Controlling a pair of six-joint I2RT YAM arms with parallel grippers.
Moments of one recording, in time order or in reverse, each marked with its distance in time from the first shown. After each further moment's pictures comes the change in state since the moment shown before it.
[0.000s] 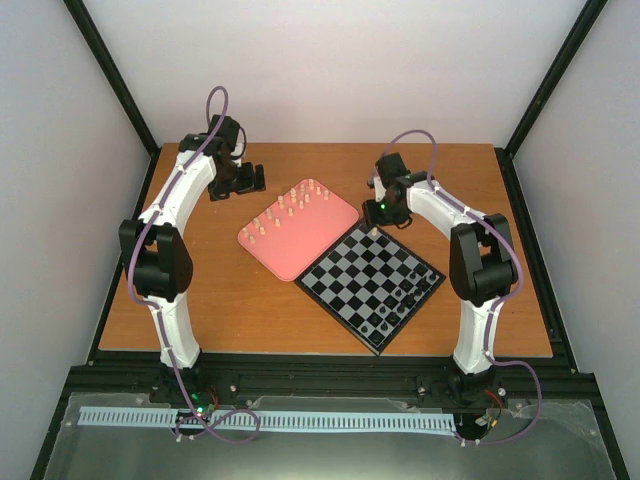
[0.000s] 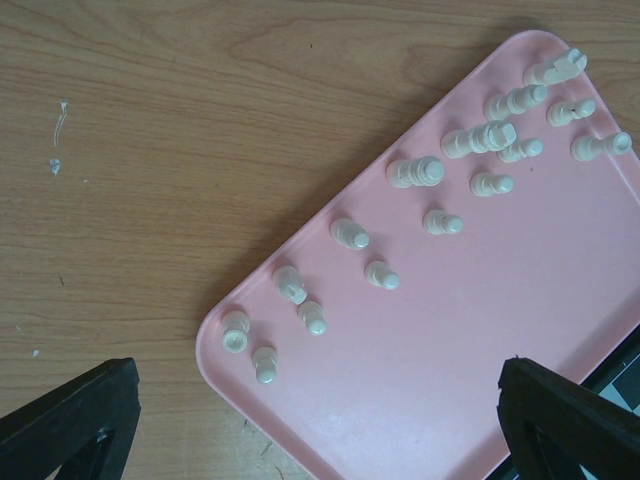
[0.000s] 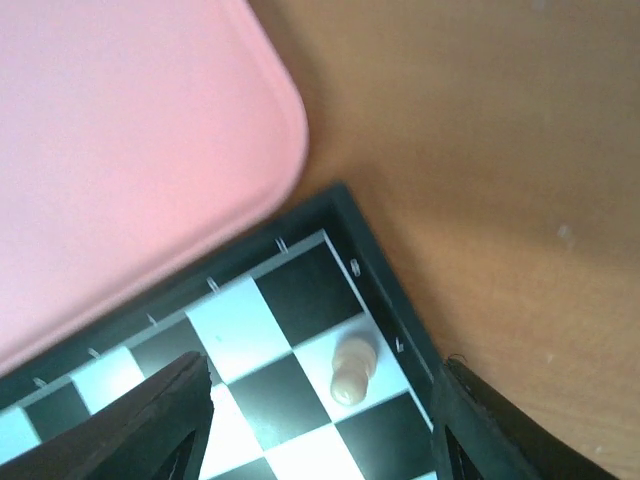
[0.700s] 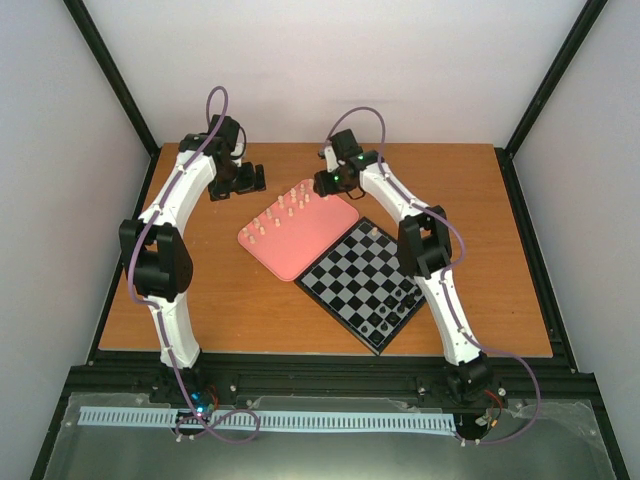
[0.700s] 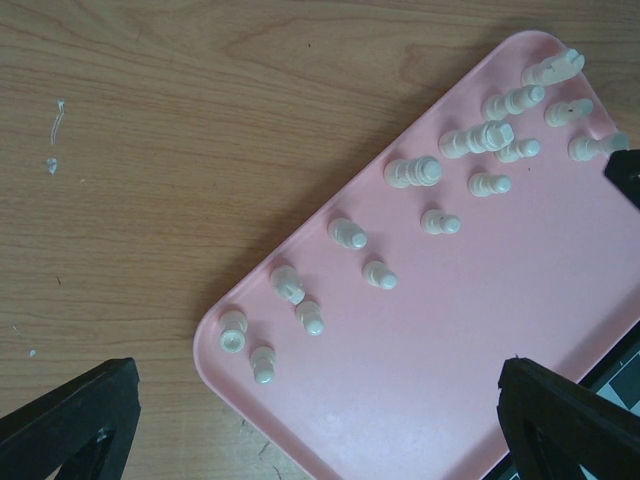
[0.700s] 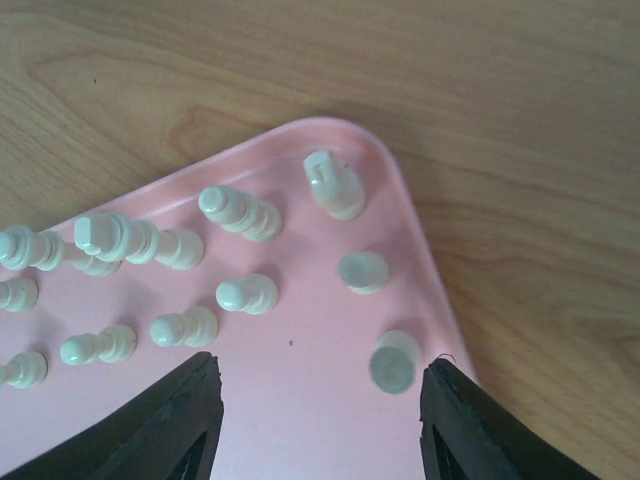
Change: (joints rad) left arm 0.000 0.000 0.000 0.001 0.004 -0.003; right arm 0.103 0.574 0.880 -0.053 -0.109 -0.007
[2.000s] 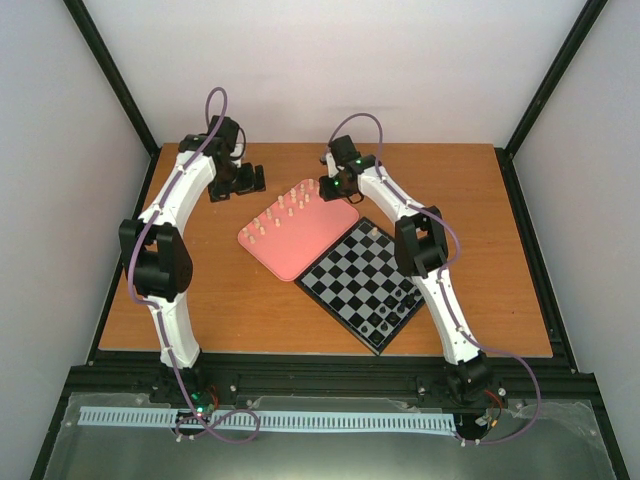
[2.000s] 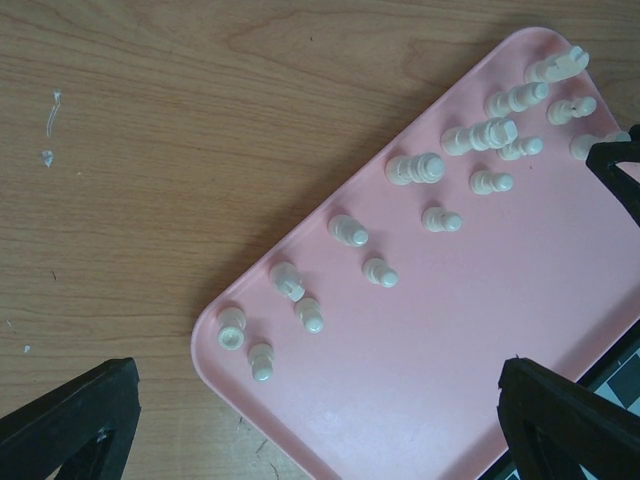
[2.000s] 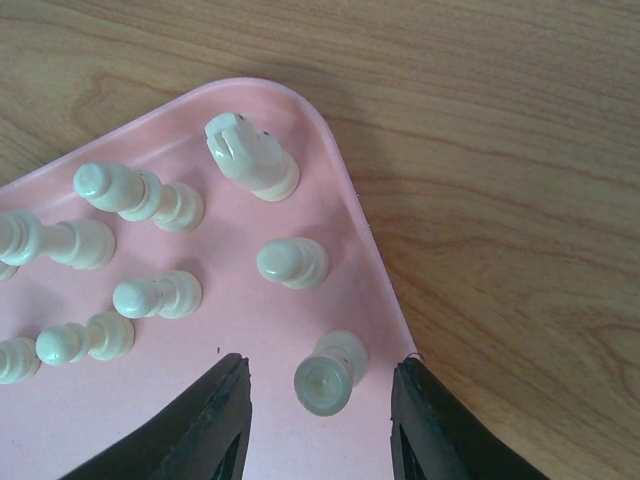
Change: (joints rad) left arm 0.002 0.000 -0.005 0.002 0.005 -0.008; right arm 0.011 0.064 0.015 -0.007 0.056 0.004
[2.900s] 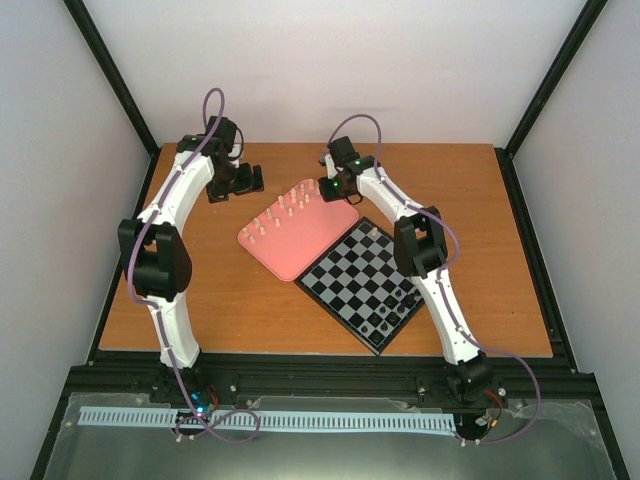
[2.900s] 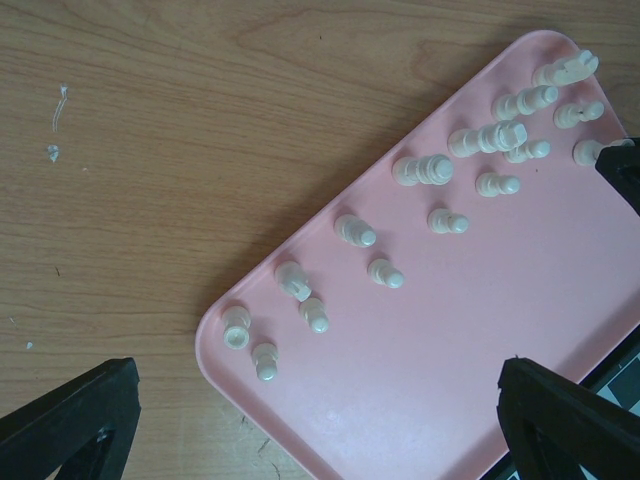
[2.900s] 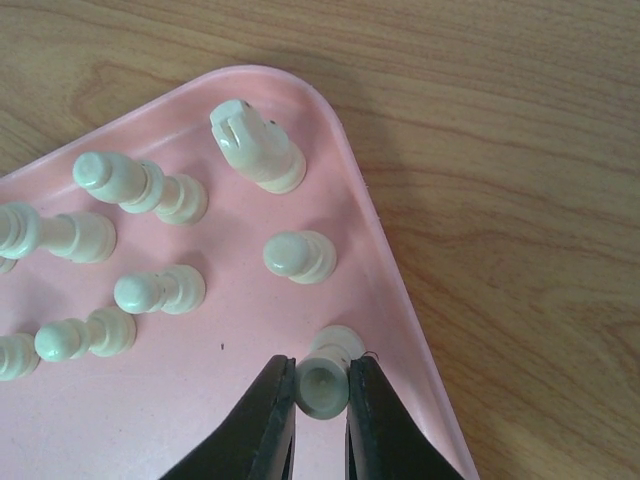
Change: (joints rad) left arm 0.013 0.000 -0.009 0.001 0.010 -0.006; right arm 0.005 0.005 0.000 -0.001 0.000 0.001
